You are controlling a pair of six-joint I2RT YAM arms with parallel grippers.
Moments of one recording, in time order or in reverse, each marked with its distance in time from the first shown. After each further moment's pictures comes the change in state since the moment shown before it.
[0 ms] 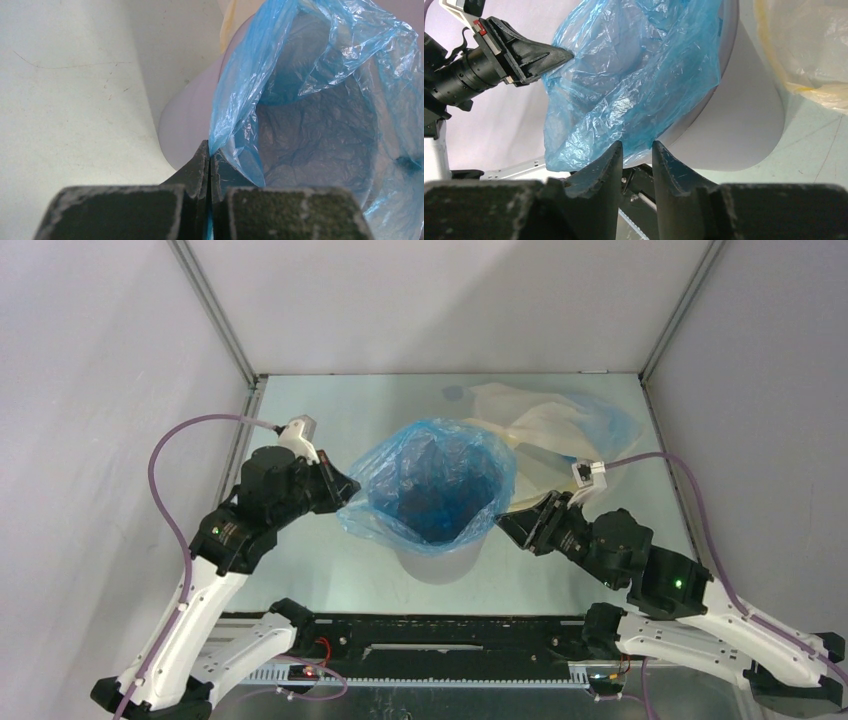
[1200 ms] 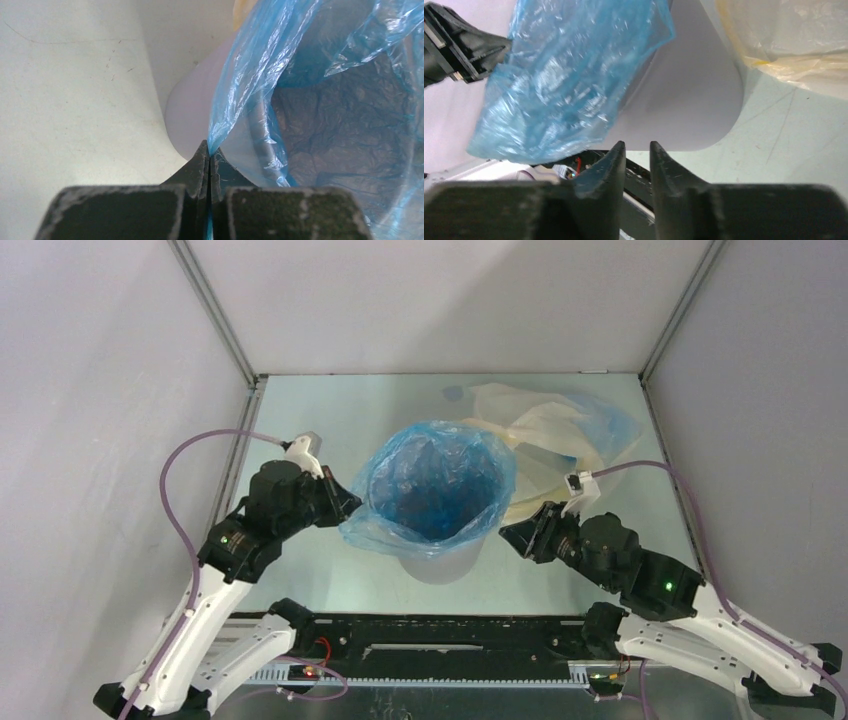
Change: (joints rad) left arm 0.000 -0.064 -0.120 0.012 0.016 -0.002; right arm -0.064 -0.024 -0.072 -0.084 -0.042 -0.024
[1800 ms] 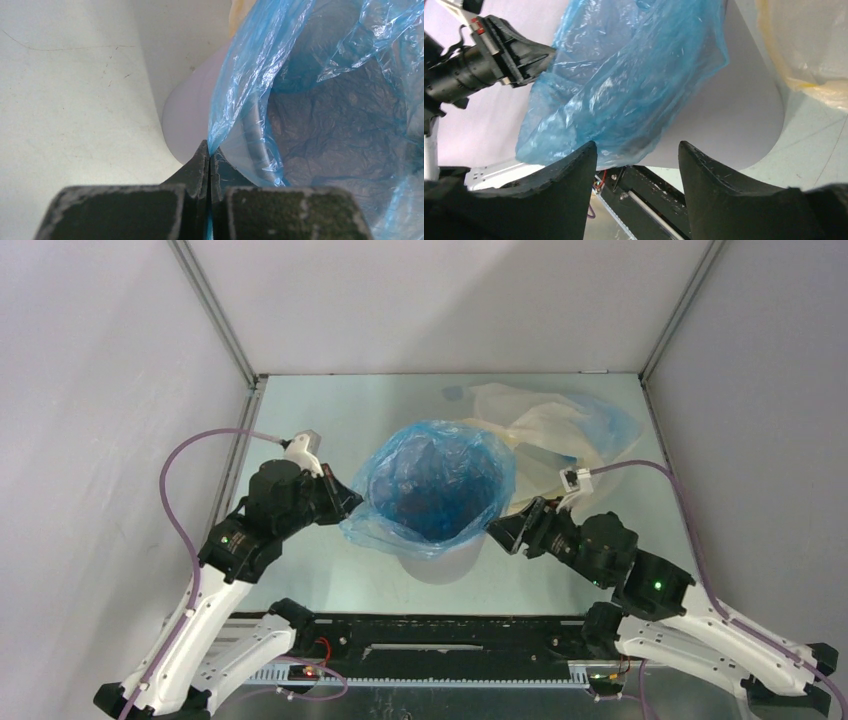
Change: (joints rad) left arm 0.000 0.002 -0.014 0.034 0.001 -0.008; right arm -0.011 -0.031 -0.074 0.199 -0.068 -0.012
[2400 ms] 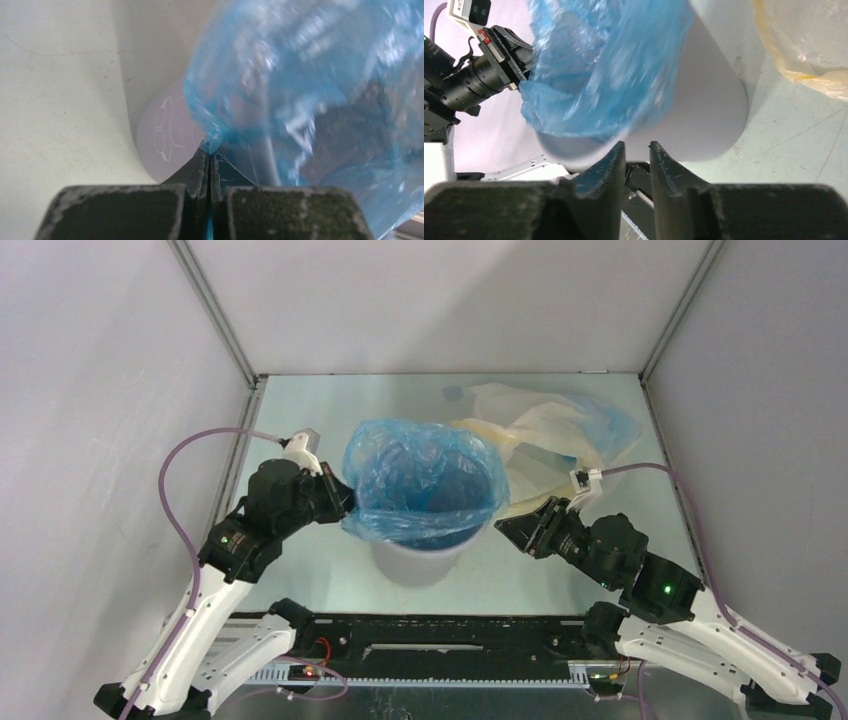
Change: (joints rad) left arm 0.000 -0.001 0.000 0.012 -0.005 0.000; right arm -0.036 -0.015 0.008 -0.040 -0.022 0.066
